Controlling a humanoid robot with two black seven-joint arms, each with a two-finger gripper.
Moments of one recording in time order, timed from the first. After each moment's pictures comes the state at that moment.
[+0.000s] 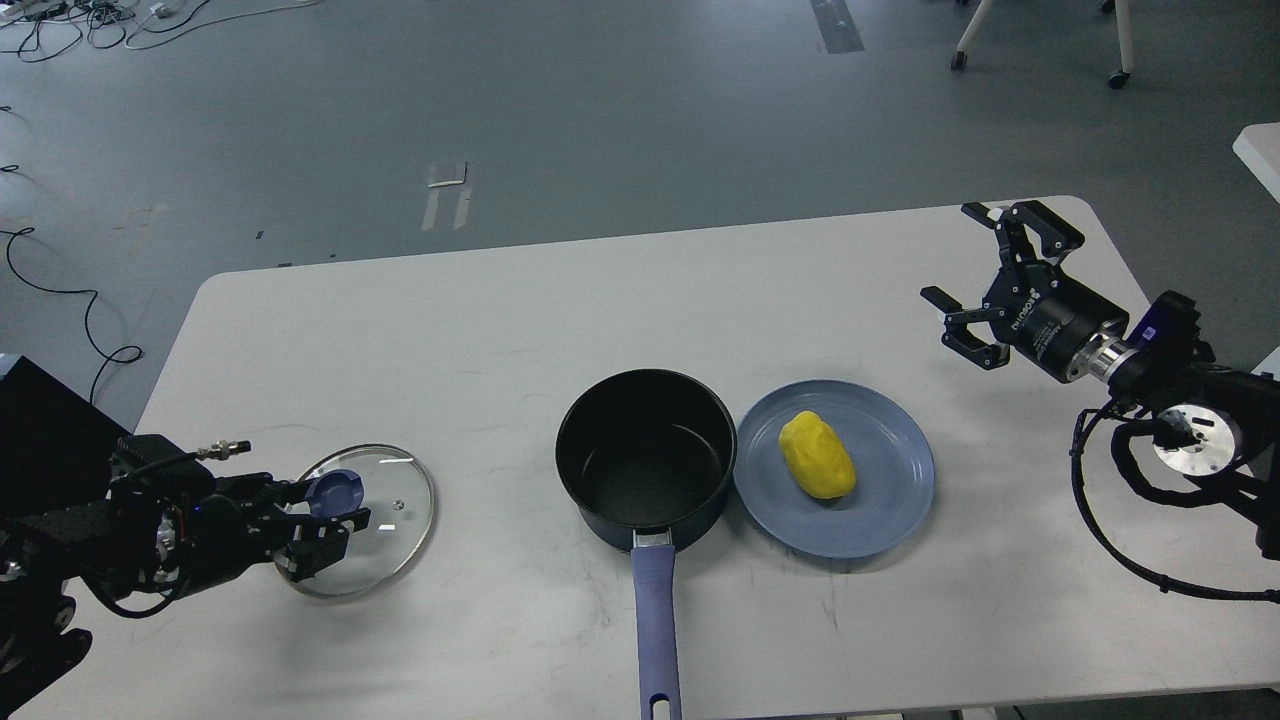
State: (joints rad) left arm -0.57 0.93 -0.27 -1.11 1.89 0.03 -0.49; right arm 0.70 -0.52 0.26 0.76 0.02 0.49 0.49
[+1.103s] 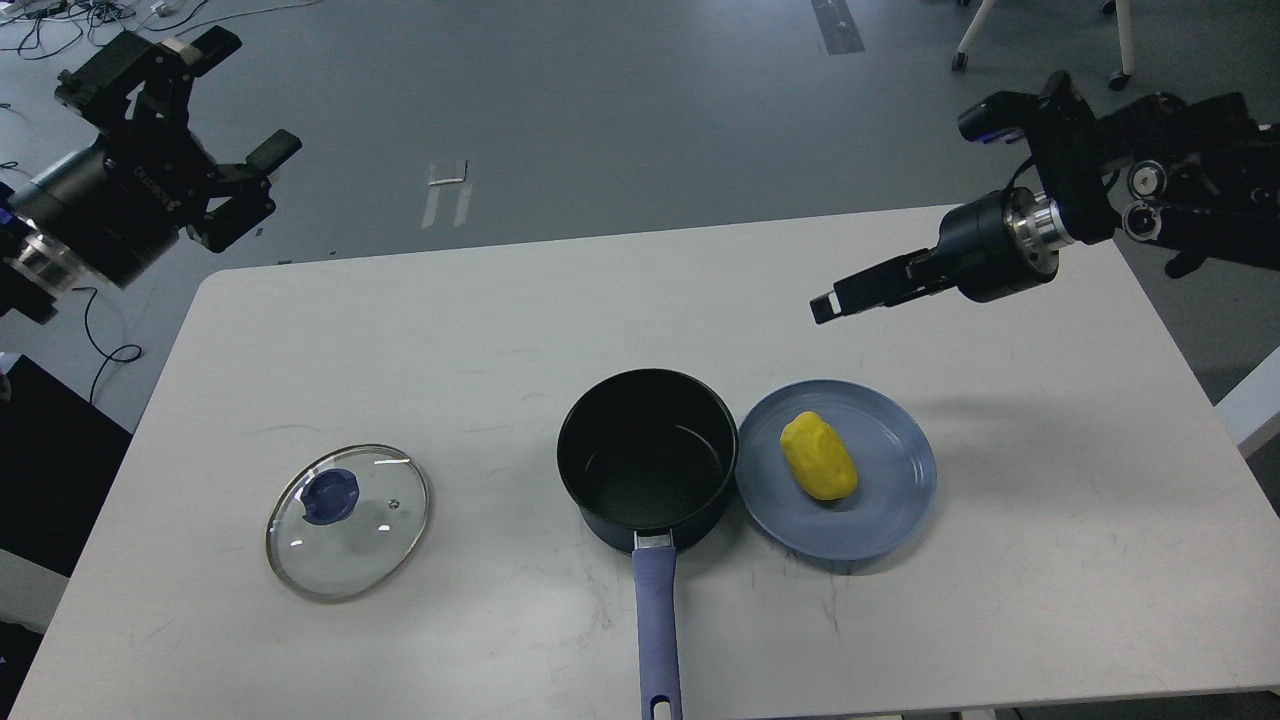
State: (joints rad) left arm -0.92 0.96 -0.43 -1.17 0.28 -0.49 -0.49; right arm 1.52 -0.56 -0.50 1.05 -1.01 0.49 0.49
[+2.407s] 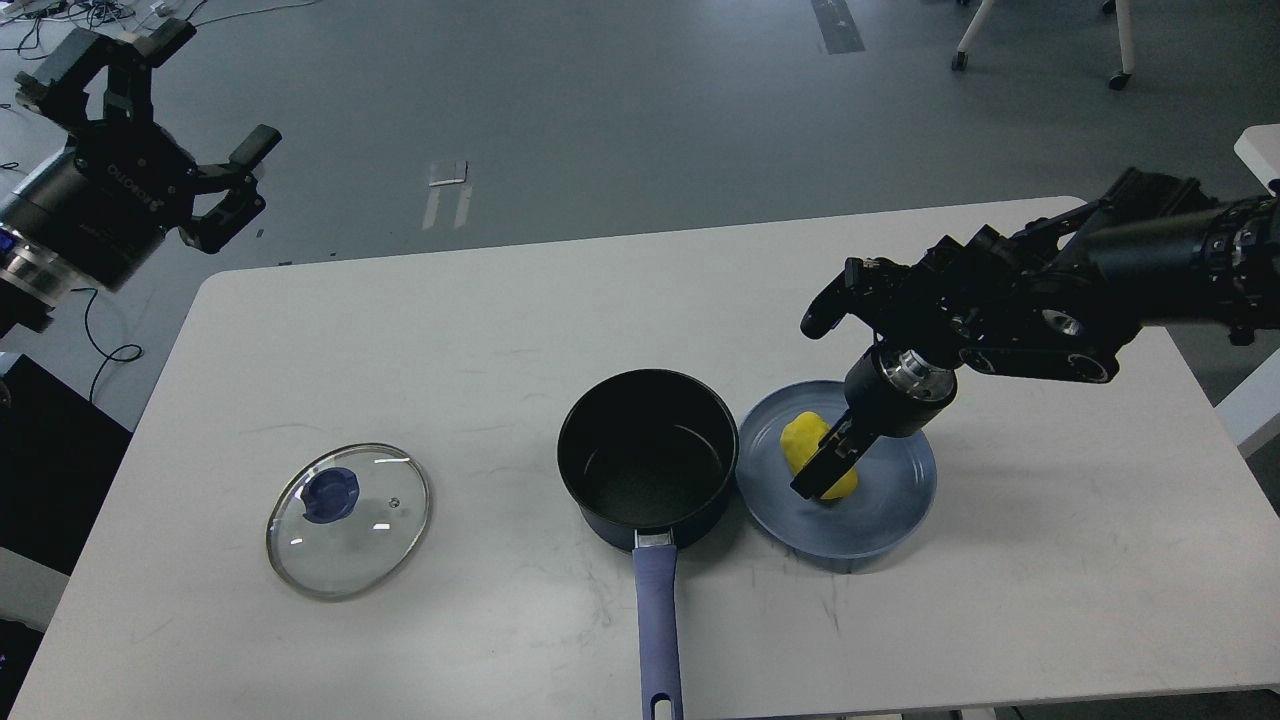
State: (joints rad) left arm -0.89 0.97 -0.44 -1.17 0.09 -0.49 -0.49; right arm 1.50 -0.16 -0.84 0.95 -1.10 0.44 0.49
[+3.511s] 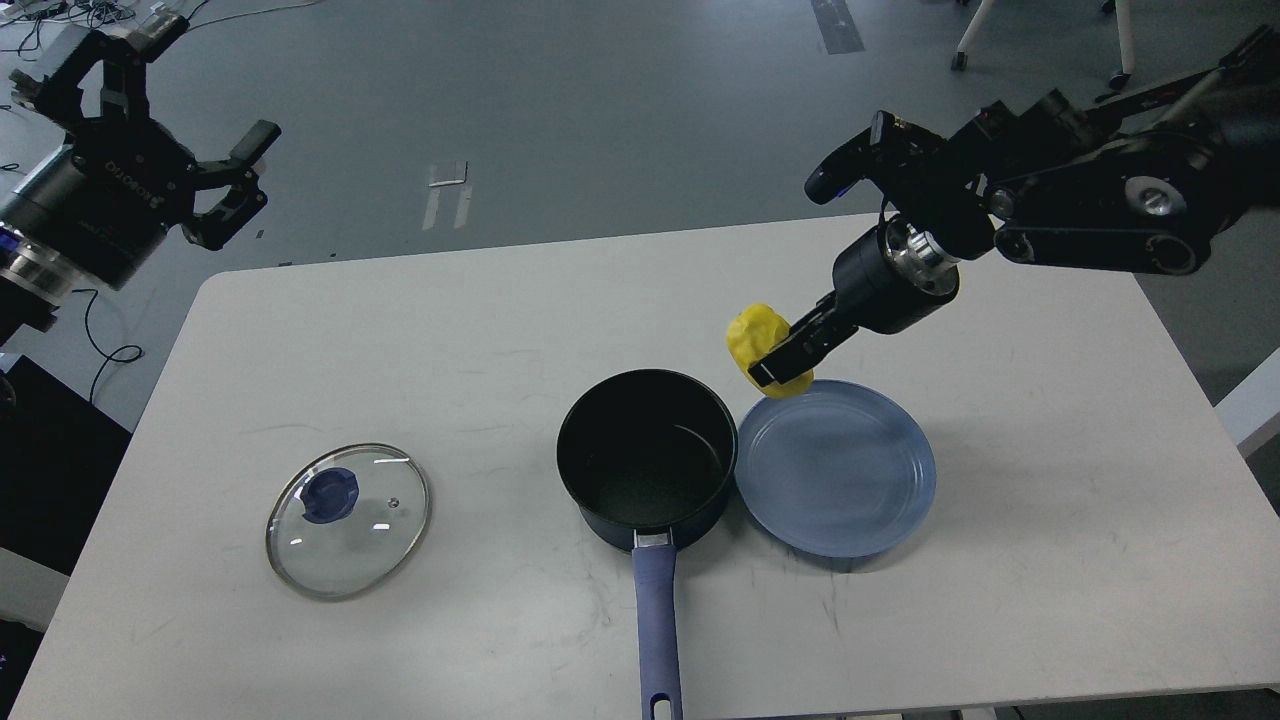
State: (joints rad) left arm -0.89 0.96 -0.45 -1.18 0.07 -0.49 -0.49; right arm 1.77 -0.27 -0.73 1.11 -0.95 0.43 0.49
